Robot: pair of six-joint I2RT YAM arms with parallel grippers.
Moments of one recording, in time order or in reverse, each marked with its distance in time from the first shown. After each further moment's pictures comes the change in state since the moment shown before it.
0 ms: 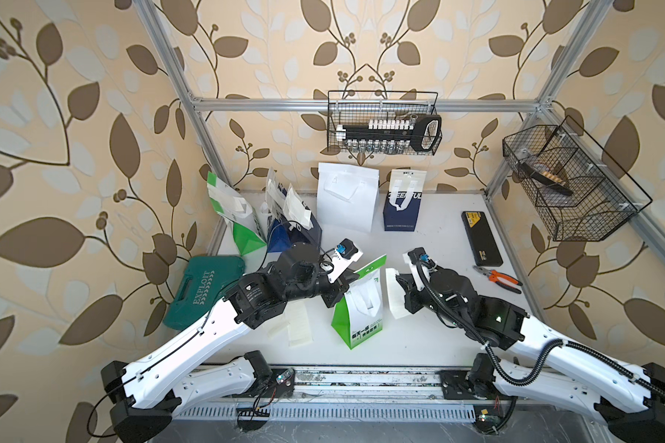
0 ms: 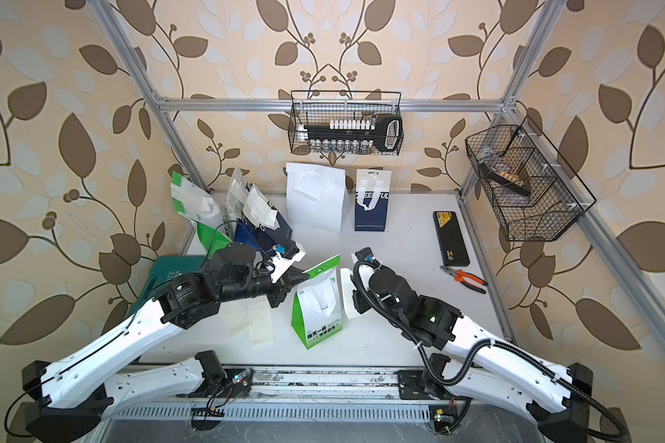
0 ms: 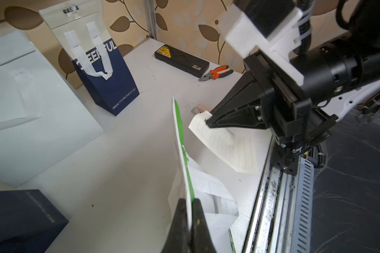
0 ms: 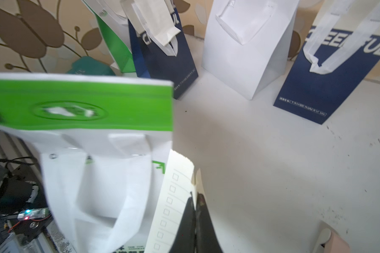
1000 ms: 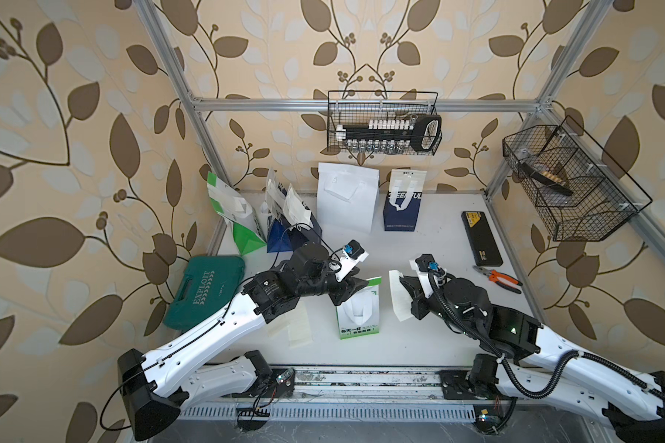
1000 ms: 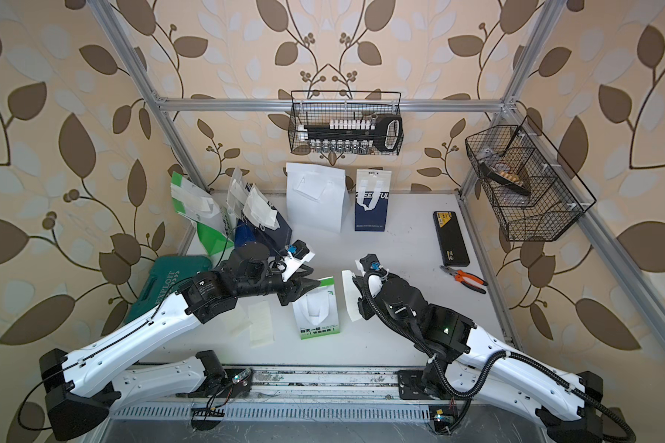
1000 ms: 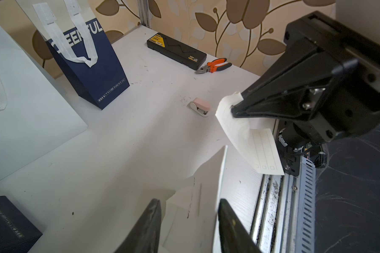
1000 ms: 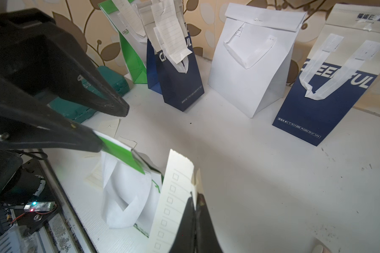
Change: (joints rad) left arm 0.019 0.054 -0.076 0.096 0.040 -0.015; right arm 0.053 -0.081 -0.047 0.023 0.032 -0.062
